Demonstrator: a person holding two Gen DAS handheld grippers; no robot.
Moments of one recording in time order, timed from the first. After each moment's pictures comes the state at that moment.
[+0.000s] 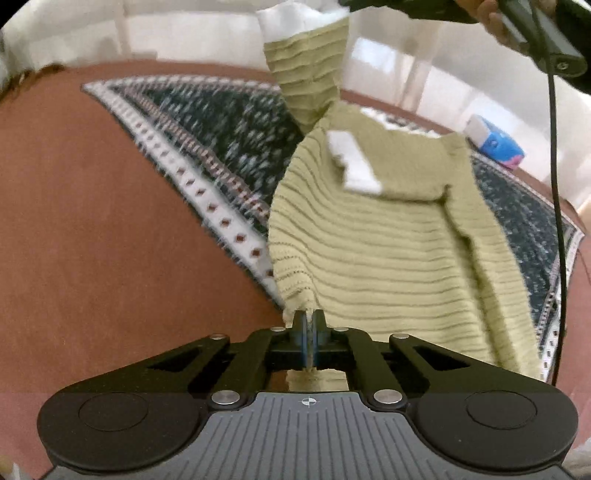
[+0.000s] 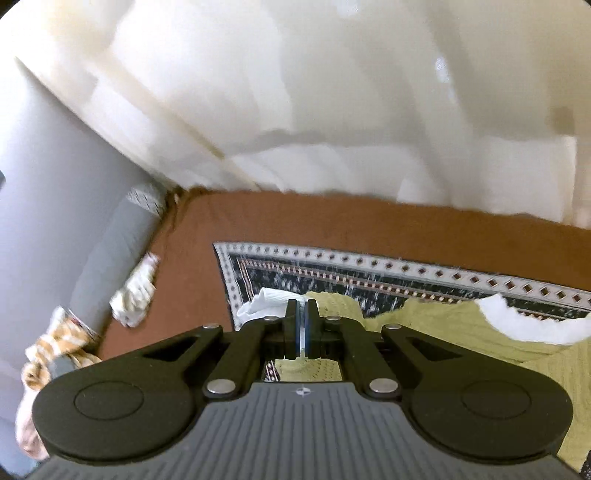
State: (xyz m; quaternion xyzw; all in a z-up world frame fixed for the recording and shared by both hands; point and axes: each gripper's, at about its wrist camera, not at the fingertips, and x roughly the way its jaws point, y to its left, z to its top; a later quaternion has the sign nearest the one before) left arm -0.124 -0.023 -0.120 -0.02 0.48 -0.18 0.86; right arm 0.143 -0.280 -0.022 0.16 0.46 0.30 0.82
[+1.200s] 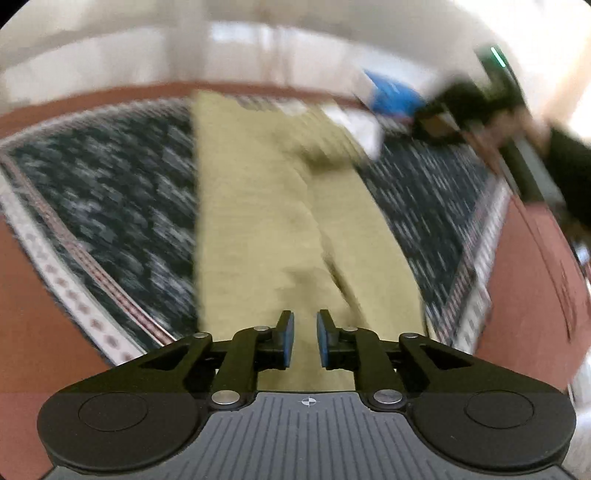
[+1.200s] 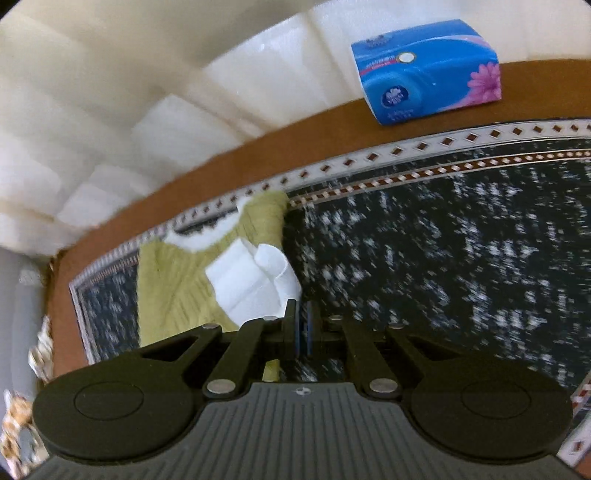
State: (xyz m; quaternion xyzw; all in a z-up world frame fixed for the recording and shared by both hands) left arm -0.116 -0.130 -0.098 0.02 0.48 -0.28 0.83; right arm 0.080 -0.548 -0.133 0.25 0.52 0.07 0.81
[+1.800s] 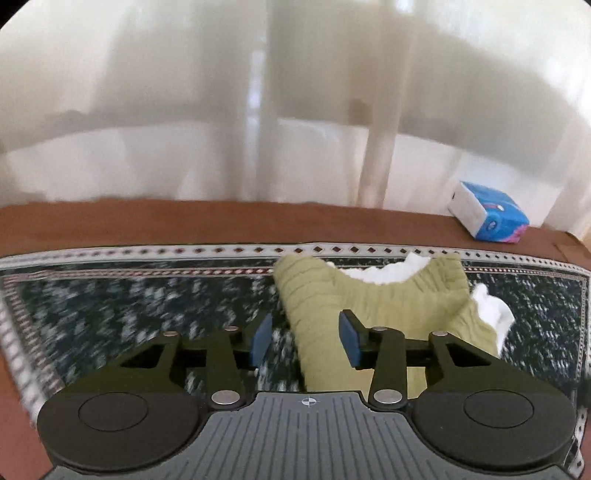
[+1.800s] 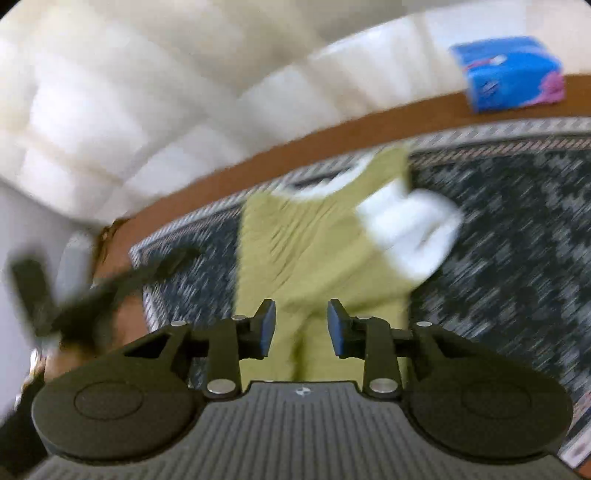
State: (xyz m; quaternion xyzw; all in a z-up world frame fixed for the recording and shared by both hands) left arm 0.081 -0.185 -0.098 0.03 0.41 -0.24 0.88; right arm 0.002 -0.452 -0.102 0.24 0.48 0.16 0.83
